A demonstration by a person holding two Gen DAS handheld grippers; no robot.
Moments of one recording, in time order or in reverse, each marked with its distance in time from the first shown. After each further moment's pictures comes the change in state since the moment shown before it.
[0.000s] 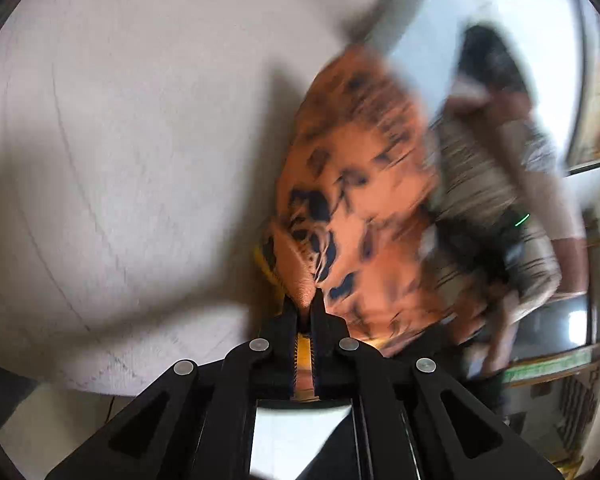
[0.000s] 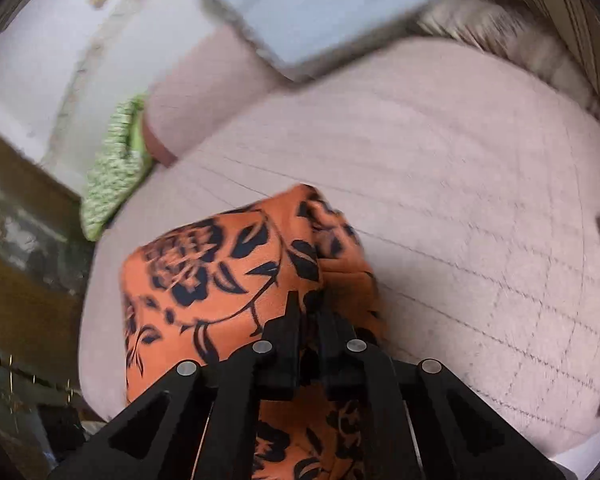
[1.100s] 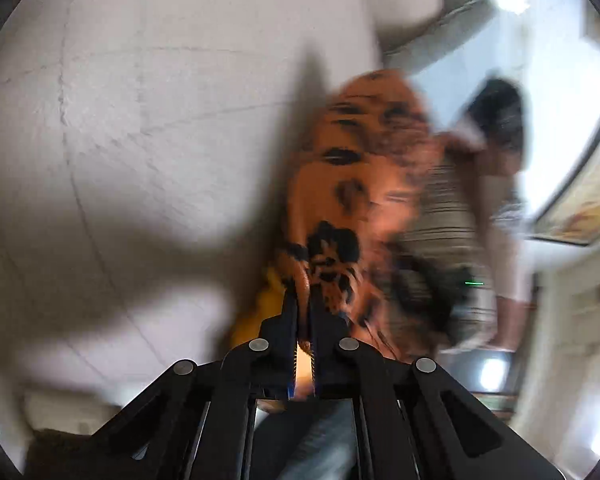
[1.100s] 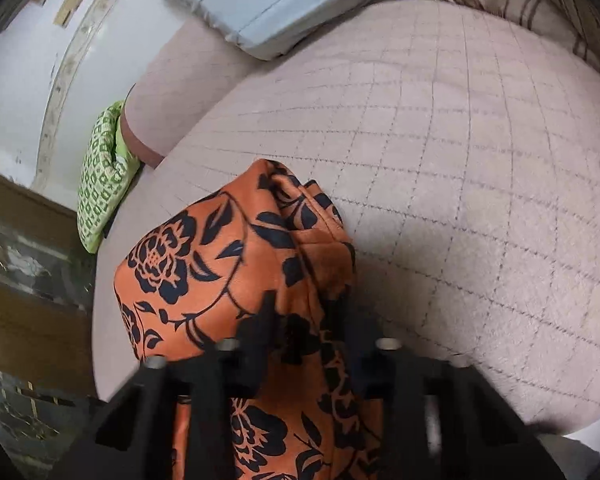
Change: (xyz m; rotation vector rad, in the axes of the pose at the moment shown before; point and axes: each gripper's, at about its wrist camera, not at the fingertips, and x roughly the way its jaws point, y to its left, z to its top) left arm -0.020 0.020 0.005 -0.274 0.022 -0.311; right arm -0.004 -0.021 -0.015 0.095 0.039 0.034
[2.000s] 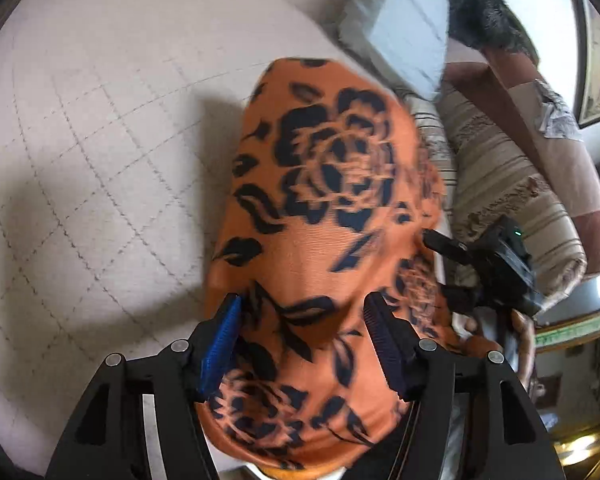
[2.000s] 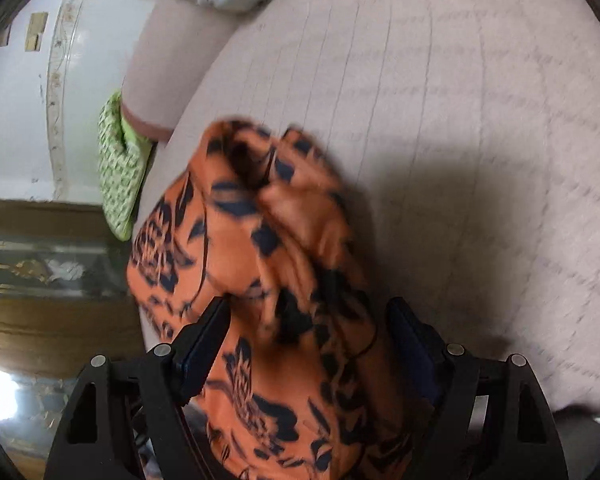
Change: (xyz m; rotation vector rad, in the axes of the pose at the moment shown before) left arm 0.066 -0.074 0.006 0.432 -0.009 0.398; right arm 0.035 -0.034 0.001 0.159 0.269 0.197
